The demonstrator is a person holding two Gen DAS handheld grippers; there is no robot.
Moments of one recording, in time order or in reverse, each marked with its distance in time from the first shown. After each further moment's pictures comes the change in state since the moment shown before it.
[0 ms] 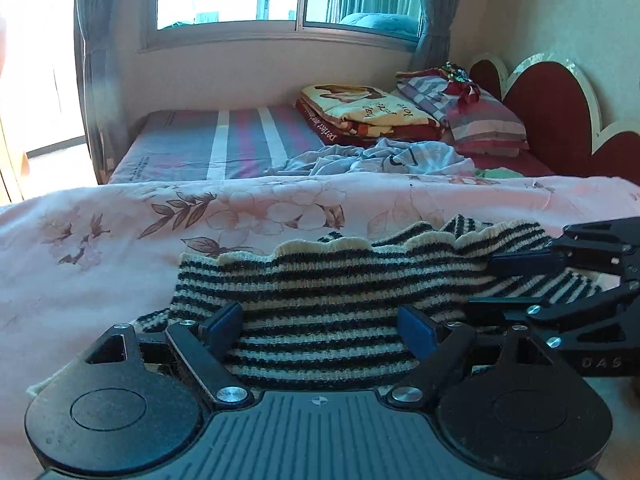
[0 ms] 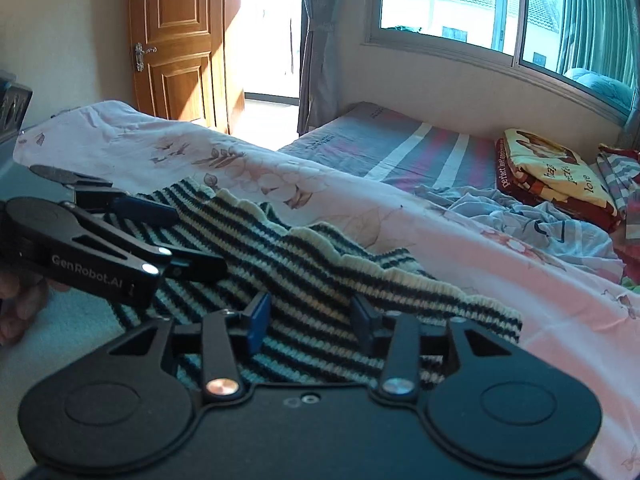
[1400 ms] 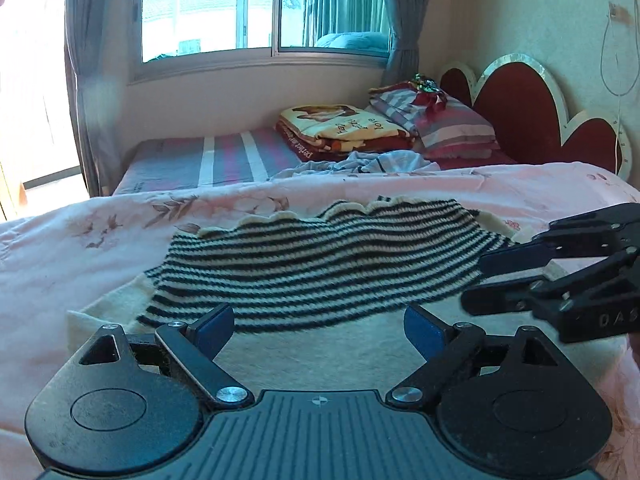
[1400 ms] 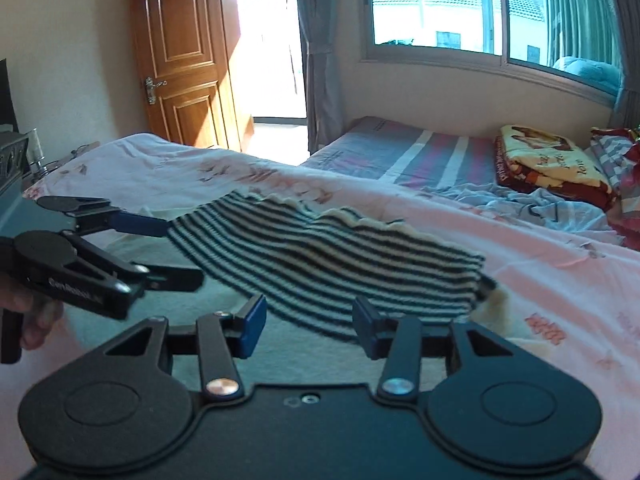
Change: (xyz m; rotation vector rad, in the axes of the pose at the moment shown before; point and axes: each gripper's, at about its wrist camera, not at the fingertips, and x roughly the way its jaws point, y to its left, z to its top) left arm -0.086 -0.042 -0.035 0.040 -0.061 -0.045; right arm -0.082 0.021 -0.032 0.114 -0.043 0.113
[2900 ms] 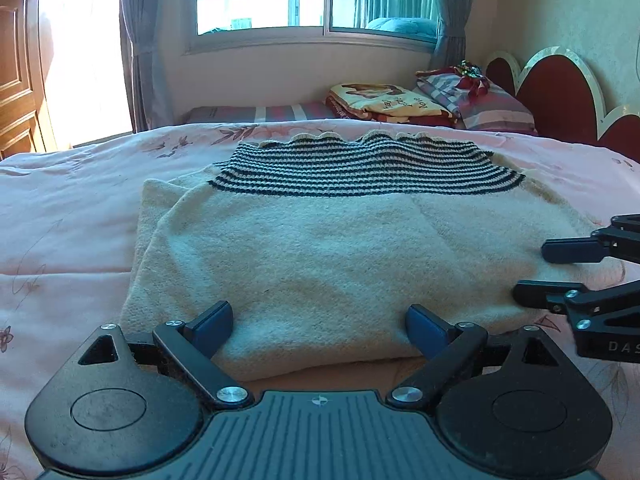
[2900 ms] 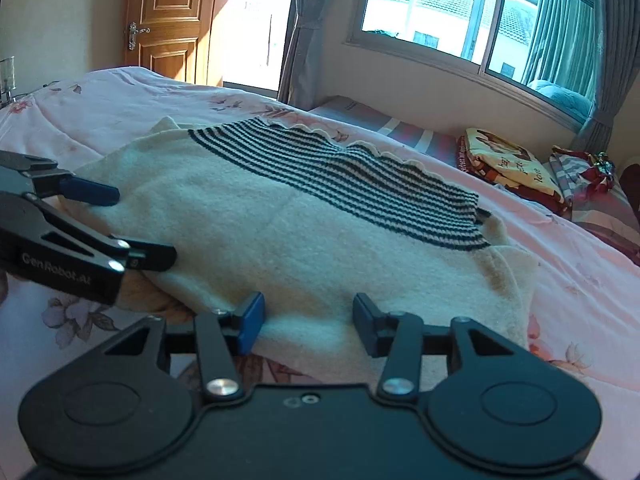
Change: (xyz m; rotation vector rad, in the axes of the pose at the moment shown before) left arm -0.066 -0.006 -0.080 -0.080 0.054 0.150; right arm -0.038 0.069 -0.072 -0.130 0.041 -0.246
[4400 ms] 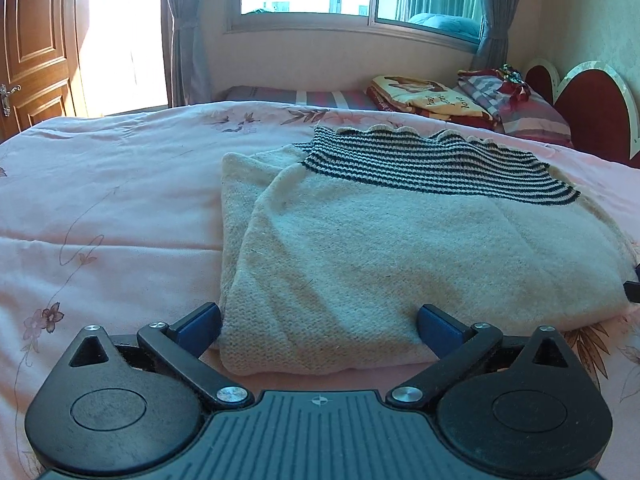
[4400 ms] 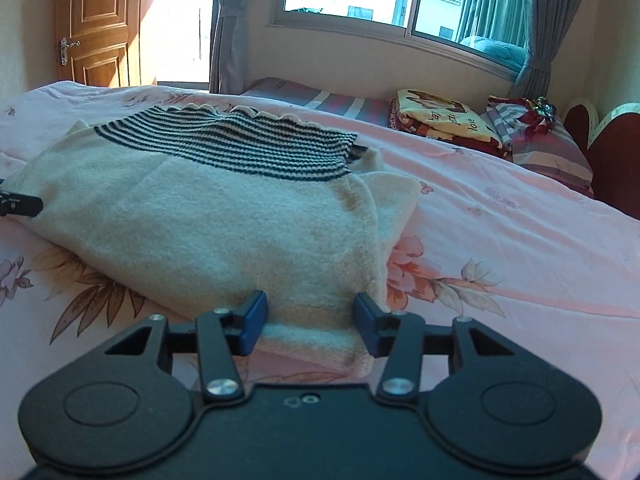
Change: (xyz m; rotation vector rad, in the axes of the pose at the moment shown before) left arm 0.004 0.053 -0.001 -0.082 0.047 0.064; right arm -0.015 -0.066 -0.036 0.149 0.040 -0.122
